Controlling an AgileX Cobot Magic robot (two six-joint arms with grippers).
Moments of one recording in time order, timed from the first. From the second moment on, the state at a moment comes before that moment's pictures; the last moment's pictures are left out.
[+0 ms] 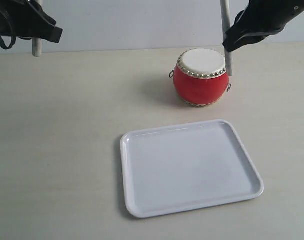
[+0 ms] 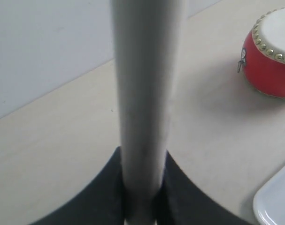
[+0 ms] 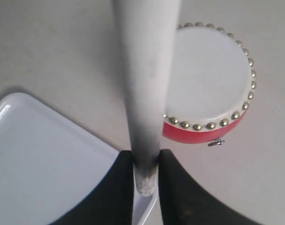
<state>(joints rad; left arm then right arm) -0.39 1.41 -1.08 -0.03 0.40 0.26 0.18 1.69 -1.39 0.42 0.92 -0.73</state>
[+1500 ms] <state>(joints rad) -0.39 1.41 -1.08 -0.03 0.42 0.30 0.60 1.93 -1.62 -0.29 1.22 -0.78</state>
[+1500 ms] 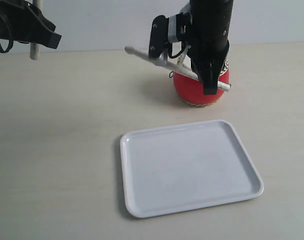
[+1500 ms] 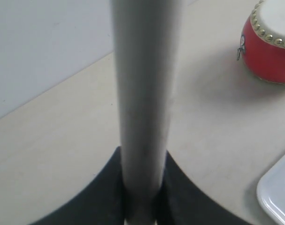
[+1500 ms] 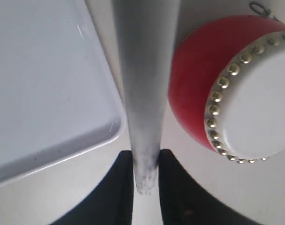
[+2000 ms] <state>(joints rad) -0.39 1.41 -1.08 -0.03 0.42 0.31 0.64 1.93 -1.44 -0.35 1.23 -0.75</state>
